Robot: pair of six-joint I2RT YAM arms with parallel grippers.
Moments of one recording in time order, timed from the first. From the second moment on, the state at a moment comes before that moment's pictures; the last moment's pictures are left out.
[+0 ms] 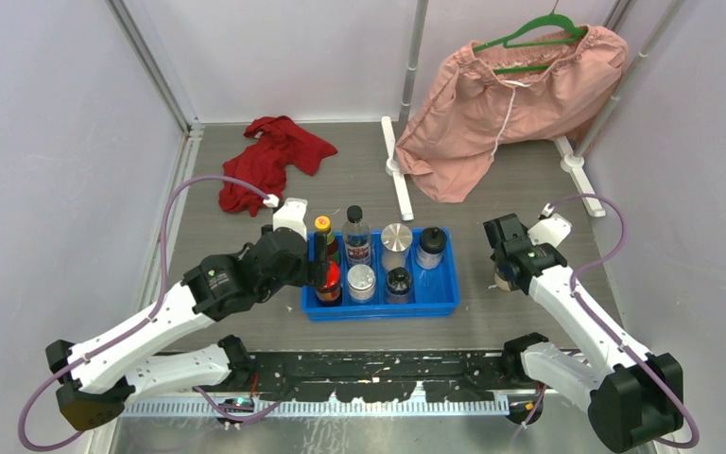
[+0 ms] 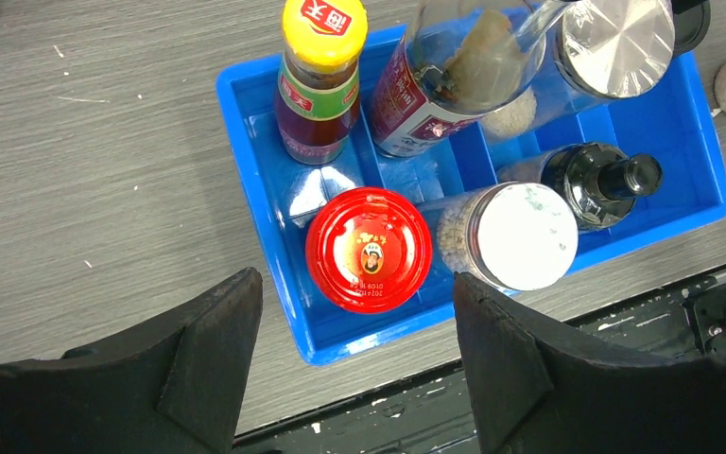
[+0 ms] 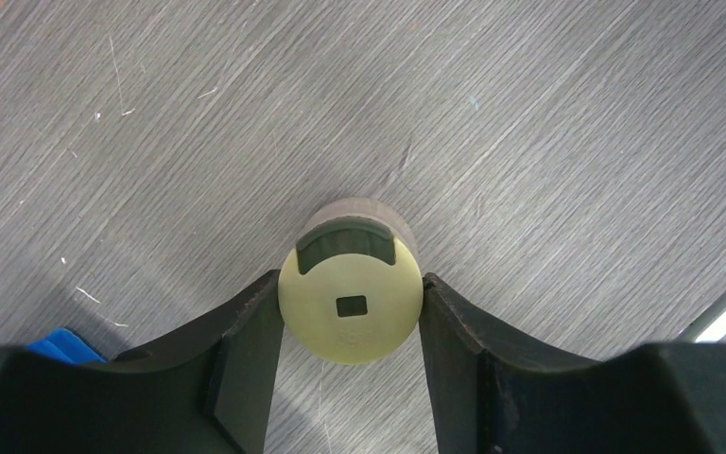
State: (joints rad) left arm -0.99 0.90 1.01 -0.85 -0.45 -0.61; right arm 0.30 0.98 0.67 -0.80 0.69 0.97
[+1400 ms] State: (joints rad) left arm -0.99 0.88 1.00 -0.85 -0.45 -0.61; right arm 0.30 0.90 0.92 -0.94 0.67 0.79
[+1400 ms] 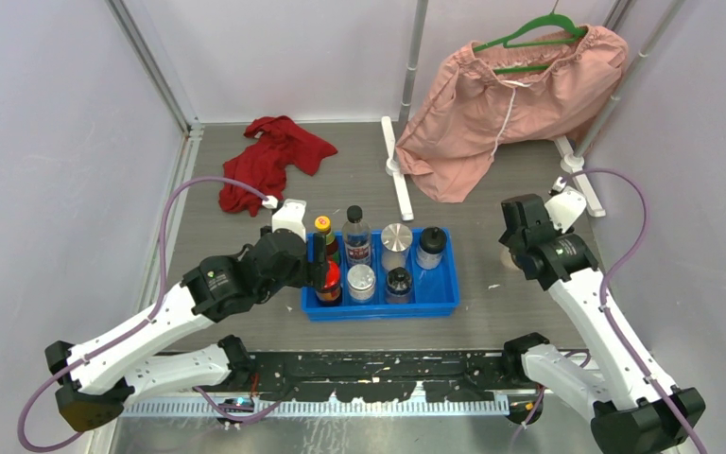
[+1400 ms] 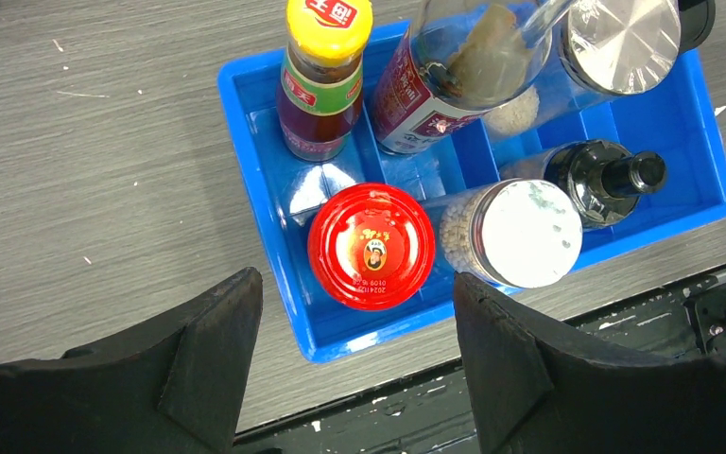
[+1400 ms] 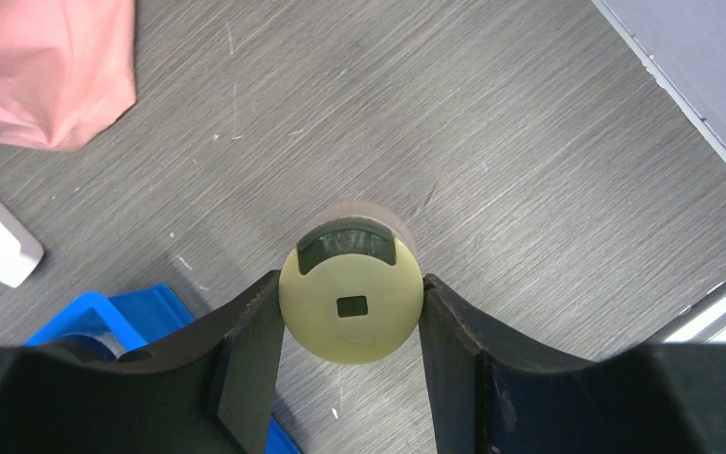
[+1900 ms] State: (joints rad) left arm -0.99 0.88 1.00 -0.85 -0.45 -0.63; right arm 0.30 0.87 0.99 -1.01 0.52 0.64
